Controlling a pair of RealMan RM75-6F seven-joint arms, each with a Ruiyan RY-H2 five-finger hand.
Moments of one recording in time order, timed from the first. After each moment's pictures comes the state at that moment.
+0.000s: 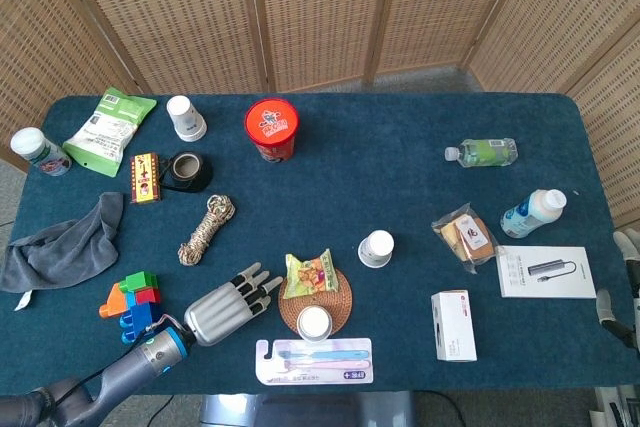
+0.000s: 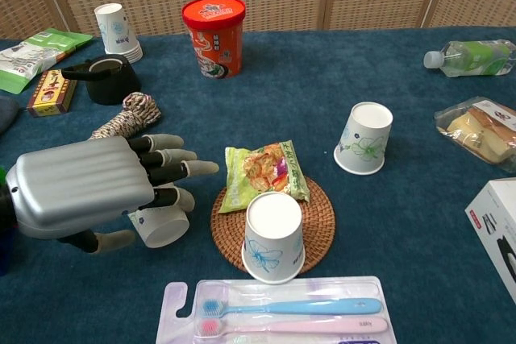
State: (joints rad) left arm -0.57 -1.46 0.07 -1.62 1.70 0.93 0.69; right arm -0.02 -0.92 0.09 -1.82 -1.46 1.58 -0.02
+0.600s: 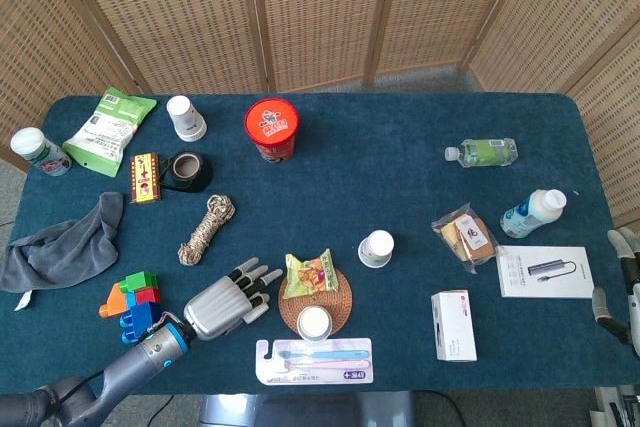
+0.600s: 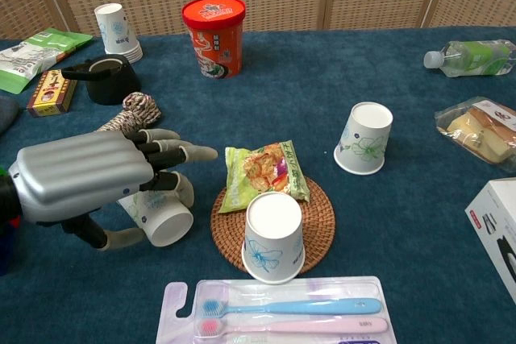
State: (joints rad) left arm -0.58 -1.47 0.07 -1.59 1.66 0.97 0.41; right arm 0.00 -0.93 0.10 -1.80 -1.45 1.56 -0.02
